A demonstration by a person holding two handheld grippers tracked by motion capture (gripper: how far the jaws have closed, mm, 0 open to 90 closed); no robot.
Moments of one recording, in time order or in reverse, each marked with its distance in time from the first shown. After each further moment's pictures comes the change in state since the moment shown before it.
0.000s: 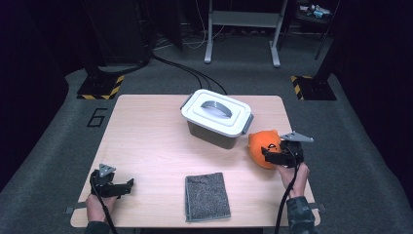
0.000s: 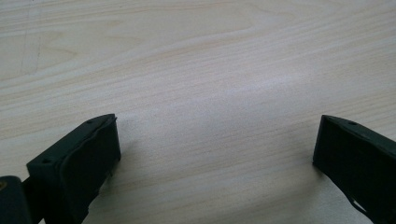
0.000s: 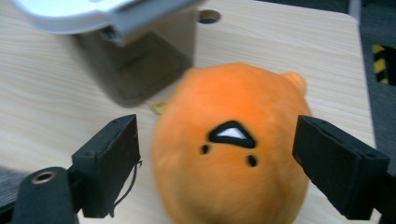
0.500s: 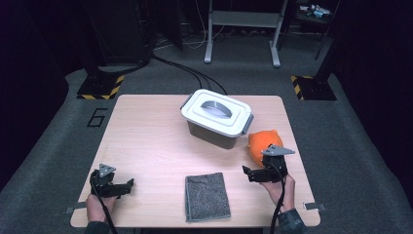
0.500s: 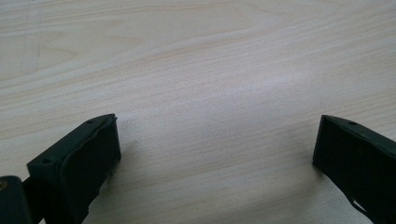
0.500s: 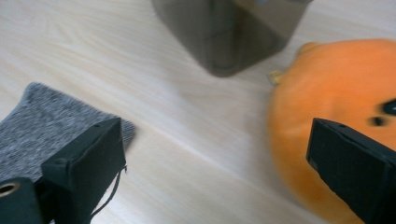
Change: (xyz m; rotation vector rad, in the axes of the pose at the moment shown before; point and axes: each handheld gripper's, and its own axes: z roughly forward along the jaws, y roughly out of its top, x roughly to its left) left arm 0.000 0.000 0.000 -0.001 -0.001 -0.001; right arm 0.060 -0.020 -0.007 0.057 0.176 -0.113
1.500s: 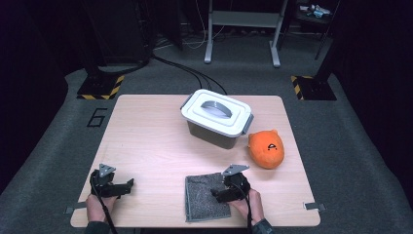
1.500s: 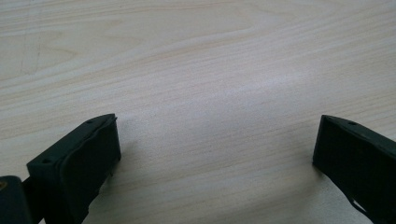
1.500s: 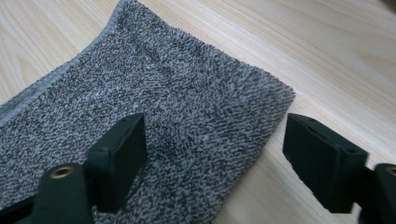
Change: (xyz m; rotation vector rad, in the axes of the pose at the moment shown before) left arm 0.000 0.000 0.000 0.000 0.000 0.000; right arm 0.087 -0.030 0.069 0.172 0.199 -0.153
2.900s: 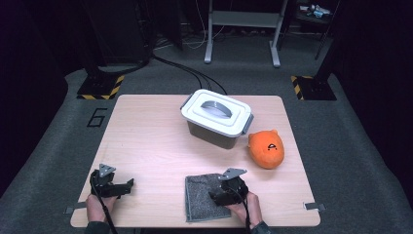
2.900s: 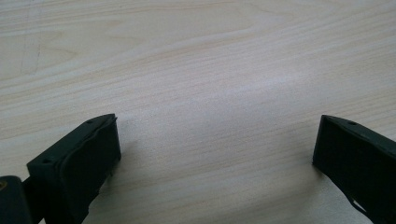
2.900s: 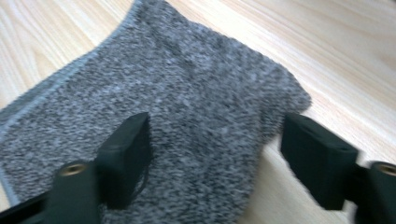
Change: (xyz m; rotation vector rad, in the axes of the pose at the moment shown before) left arm 0.000 0.000 0.000 0.000 0.000 0.000; right arm 0.013 -0.003 0.000 -0.005 -0.004 -0.025
